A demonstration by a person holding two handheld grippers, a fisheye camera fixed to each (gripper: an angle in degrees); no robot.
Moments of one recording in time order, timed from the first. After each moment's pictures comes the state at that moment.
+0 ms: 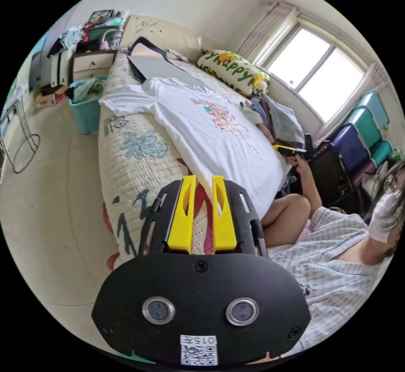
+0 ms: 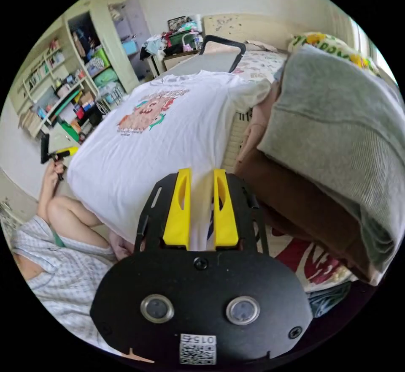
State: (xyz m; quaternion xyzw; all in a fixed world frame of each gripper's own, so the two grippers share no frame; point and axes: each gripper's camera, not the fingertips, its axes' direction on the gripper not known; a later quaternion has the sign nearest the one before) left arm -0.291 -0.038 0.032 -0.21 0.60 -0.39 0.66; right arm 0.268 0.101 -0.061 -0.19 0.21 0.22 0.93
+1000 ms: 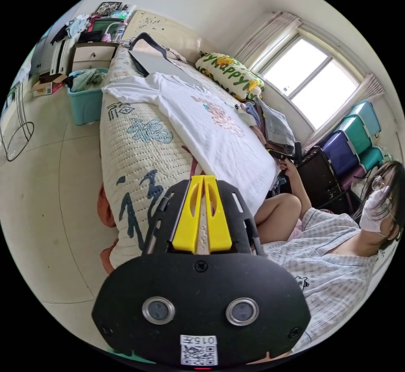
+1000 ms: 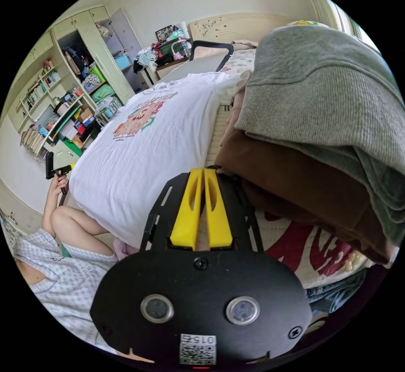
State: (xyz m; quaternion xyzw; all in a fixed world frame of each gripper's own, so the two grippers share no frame) left arm -0.333 0.011 0.015 -0.20 0.56 -0.42 0.68; right arm 0.280 0.126 -0.085 -0.16 0.25 0.22 0.93
